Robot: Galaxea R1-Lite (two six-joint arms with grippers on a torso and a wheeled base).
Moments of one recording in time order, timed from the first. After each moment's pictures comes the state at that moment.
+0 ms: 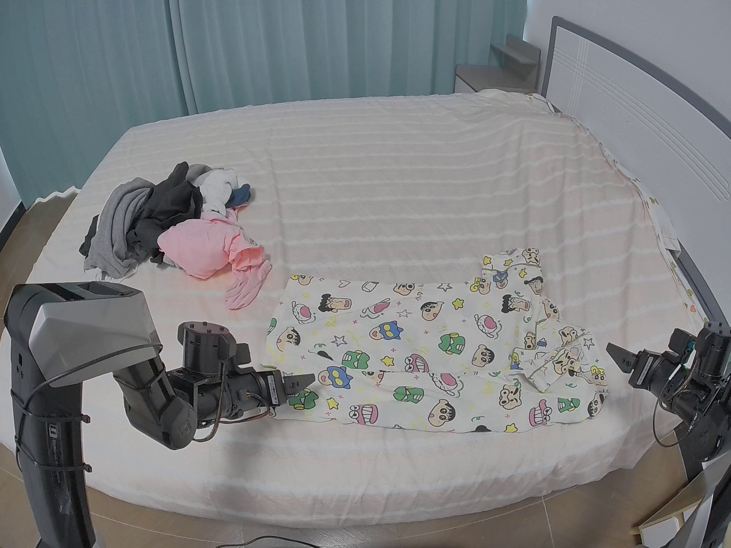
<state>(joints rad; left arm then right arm) -0.28 2.31 -0.69 -1.05 -0.25 -0.37 -0.17 1.93 -0.08 -1.53 0.19 0.23</state>
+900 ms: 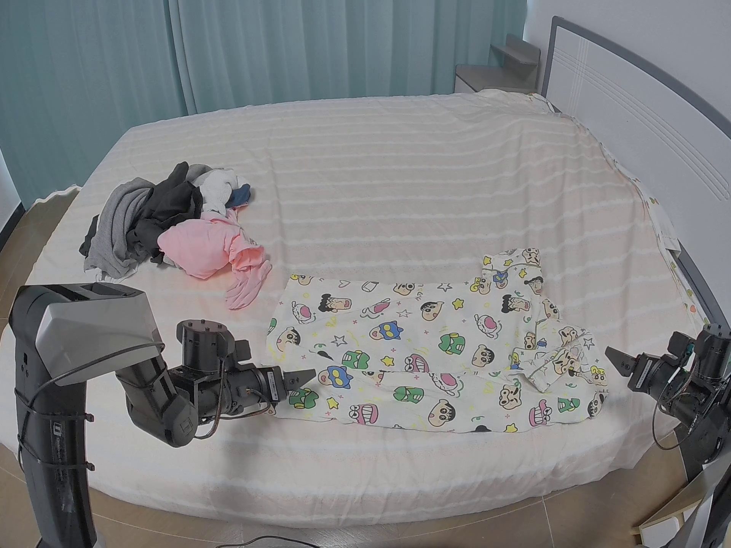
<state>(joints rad) -0.26 2.33 -0.71 -1.09 -0.29 -0.36 -0.17 1.93 -0.06 -1.53 0.19 0.23</state>
